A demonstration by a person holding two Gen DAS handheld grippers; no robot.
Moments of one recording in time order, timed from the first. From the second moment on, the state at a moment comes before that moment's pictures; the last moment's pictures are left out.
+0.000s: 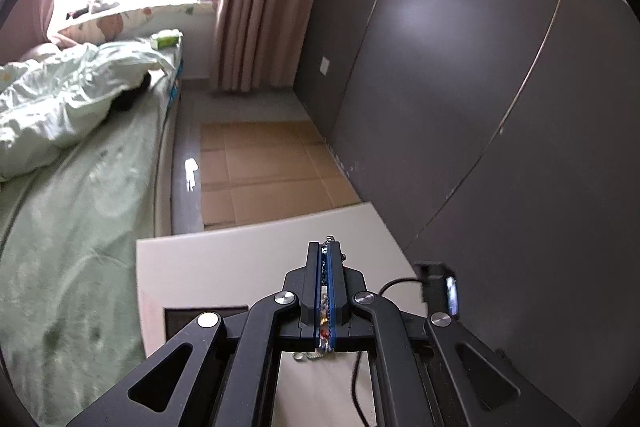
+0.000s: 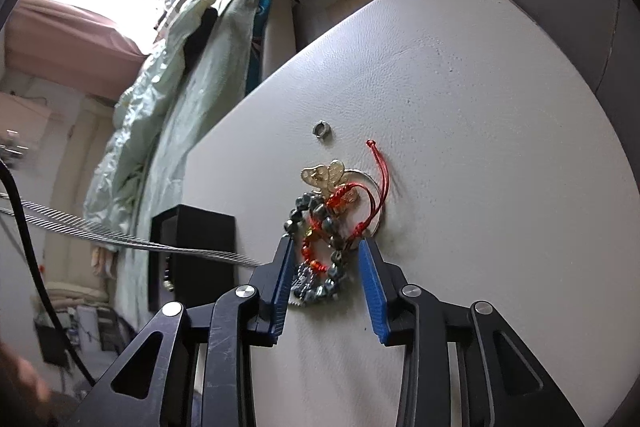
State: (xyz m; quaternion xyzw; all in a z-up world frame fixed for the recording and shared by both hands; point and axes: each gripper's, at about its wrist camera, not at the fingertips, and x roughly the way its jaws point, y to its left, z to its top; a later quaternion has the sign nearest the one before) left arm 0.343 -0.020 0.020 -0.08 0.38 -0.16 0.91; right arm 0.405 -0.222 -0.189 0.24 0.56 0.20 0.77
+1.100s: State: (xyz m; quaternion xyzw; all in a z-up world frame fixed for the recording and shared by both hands) left arm 0.304 0.052 0.153 -0.08 0.23 -0.10 0.96; right arm 0.384 -0.182 -0.079 0.19 0.48 0.26 0.81
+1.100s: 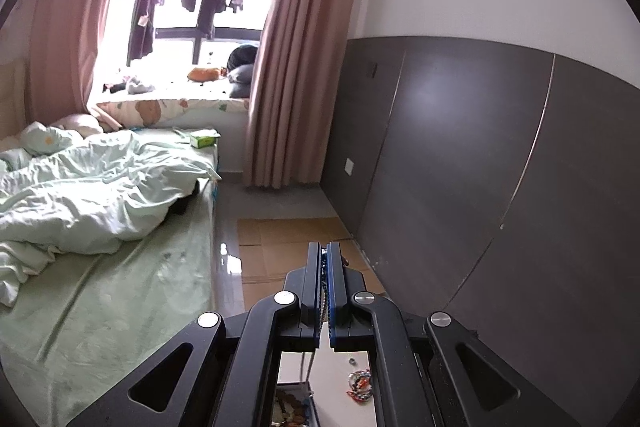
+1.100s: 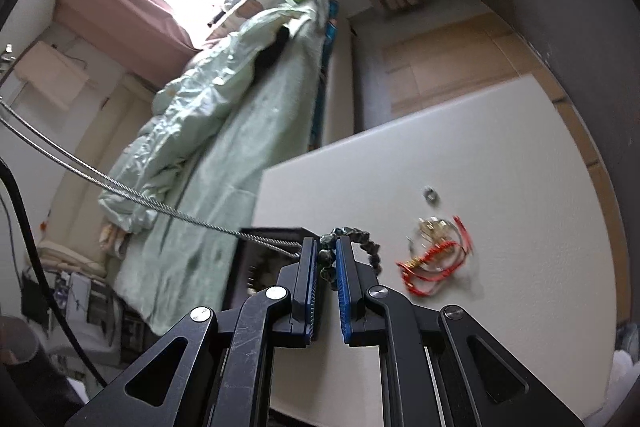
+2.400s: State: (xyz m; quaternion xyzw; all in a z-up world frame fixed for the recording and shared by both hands) left arm 0.335 0.066 0.022 -0.12 0.35 -0.11 0.92; right arm 0.365 -0.139 -0.050 0.17 0.46 0.30 0.82
